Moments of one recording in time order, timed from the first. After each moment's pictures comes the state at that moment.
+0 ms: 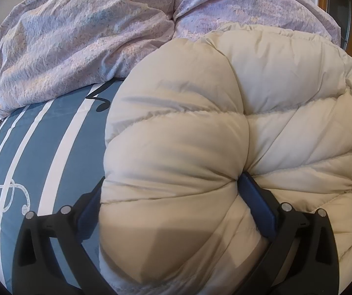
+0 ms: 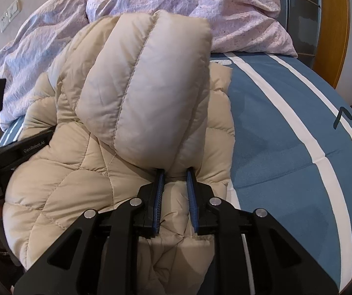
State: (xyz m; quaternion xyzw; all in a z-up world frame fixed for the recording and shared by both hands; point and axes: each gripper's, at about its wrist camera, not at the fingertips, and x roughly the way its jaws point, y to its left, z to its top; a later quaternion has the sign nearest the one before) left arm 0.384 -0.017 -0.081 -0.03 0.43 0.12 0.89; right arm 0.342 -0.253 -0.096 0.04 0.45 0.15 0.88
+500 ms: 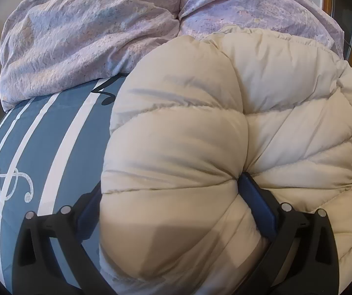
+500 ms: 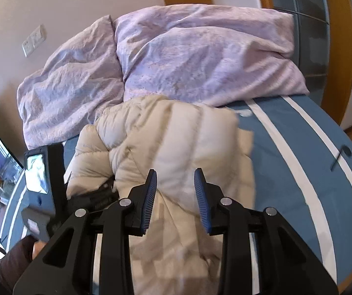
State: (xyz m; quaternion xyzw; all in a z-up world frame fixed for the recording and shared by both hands) left arm 0.375 -0.020 -0.078 -0.05 0.43 0.13 0.89; right arm 0.354 -0.235 -0.012 0.07 0.38 0.19 0.90
